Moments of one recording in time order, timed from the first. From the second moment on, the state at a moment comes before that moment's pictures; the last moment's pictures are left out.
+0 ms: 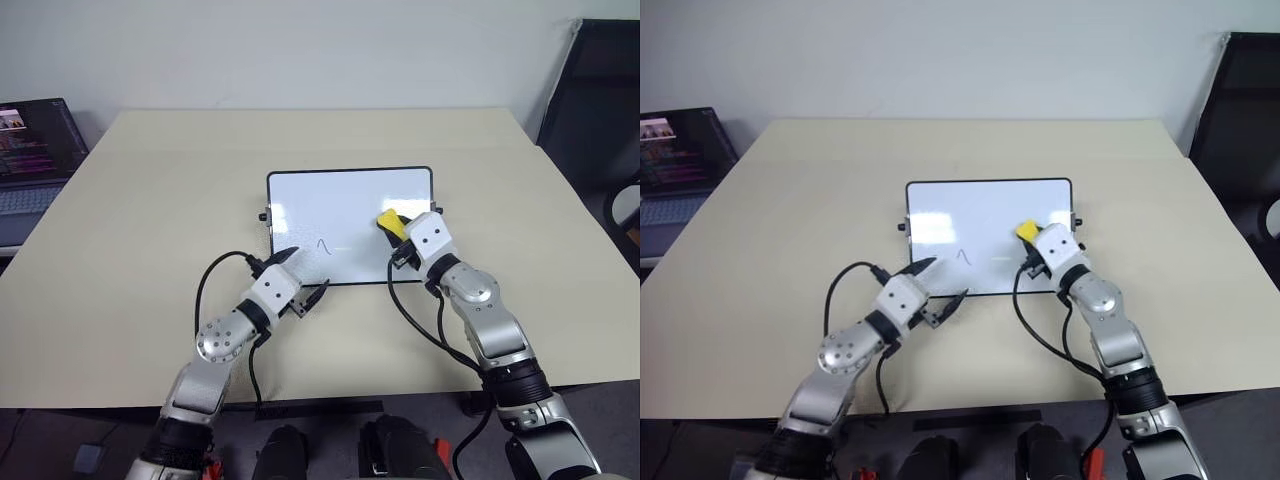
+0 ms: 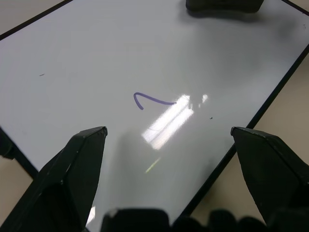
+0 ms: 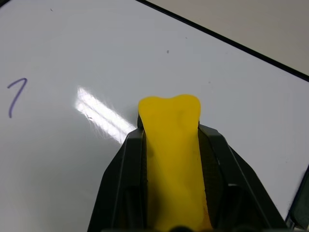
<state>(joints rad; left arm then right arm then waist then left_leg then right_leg) -0.08 0.37 -0.11 -0.12 0.08 -0.04 -0.46 -0.43 -0.26 0.16 0.02 -0.09 0.14 0.38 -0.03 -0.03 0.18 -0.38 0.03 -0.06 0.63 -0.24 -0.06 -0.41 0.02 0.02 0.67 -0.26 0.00</state>
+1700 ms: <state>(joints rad) -0.09 0.41 -0.08 -0.16 0.10 -0.01 -0.42 -0.67 -0.11 0.28 0.45 -0.14 -0.16 0.42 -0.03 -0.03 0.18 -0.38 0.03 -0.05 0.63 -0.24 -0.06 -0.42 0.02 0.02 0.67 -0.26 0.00</state>
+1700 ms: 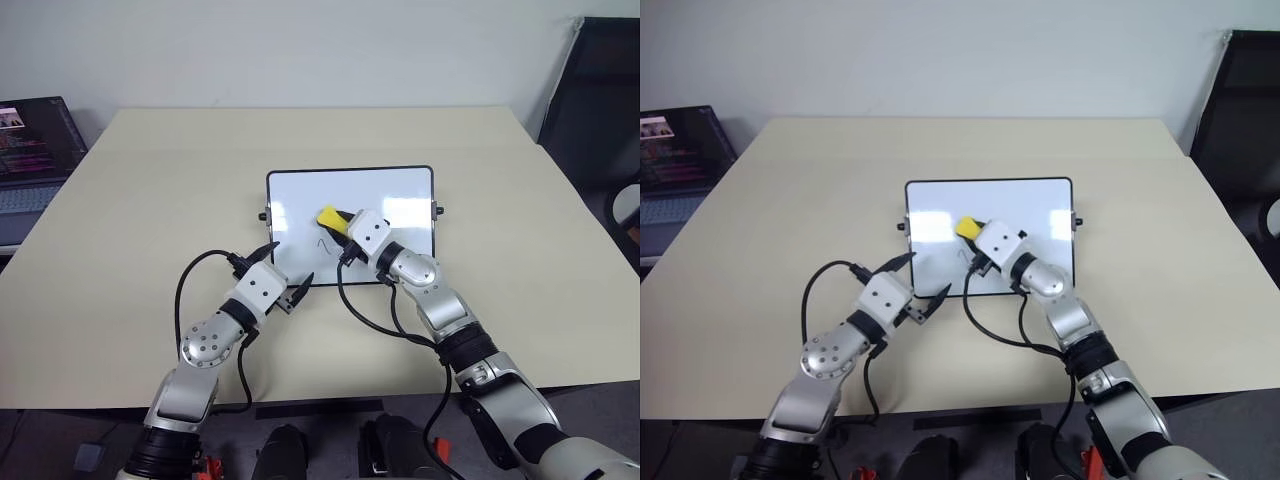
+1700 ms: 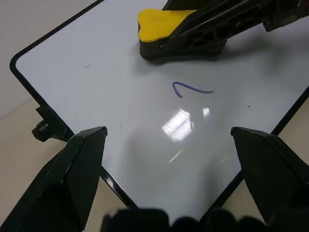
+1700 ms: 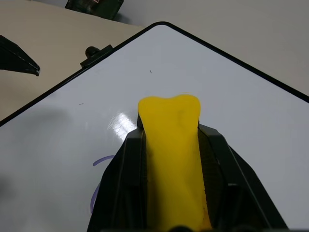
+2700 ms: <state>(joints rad) -0.12 0.41 -0.07 -0.14 0.10 -0.01 -0.41 -0.60 -0.21 0.38 0.37 -0.29 -0.11 0.44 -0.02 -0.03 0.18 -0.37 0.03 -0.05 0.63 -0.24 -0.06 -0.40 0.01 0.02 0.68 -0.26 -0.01</state>
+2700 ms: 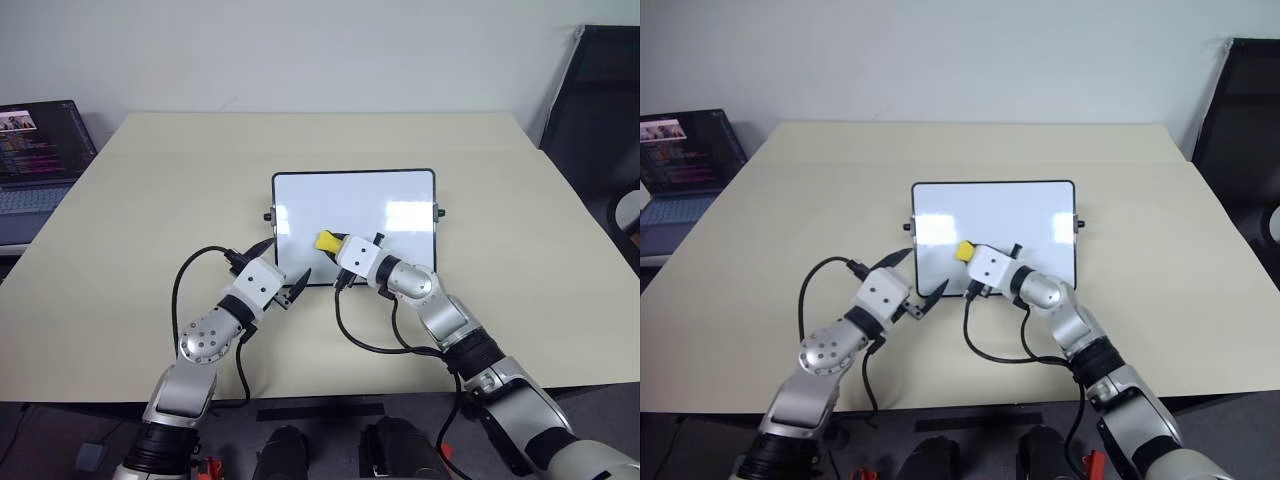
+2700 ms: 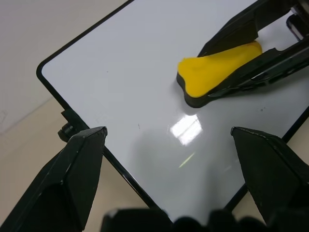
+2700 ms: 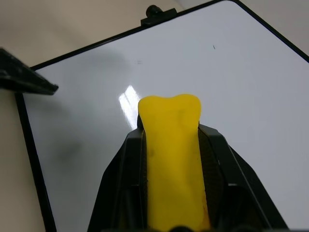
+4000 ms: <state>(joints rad) -0.36 0.31 -0.17 0.01 -0.28 0.00 -0.86 -0.25 -0.48 -0.21 -0.38 -0.03 0.67 0.43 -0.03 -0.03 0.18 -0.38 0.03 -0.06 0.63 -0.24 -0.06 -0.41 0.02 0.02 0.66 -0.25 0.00</state>
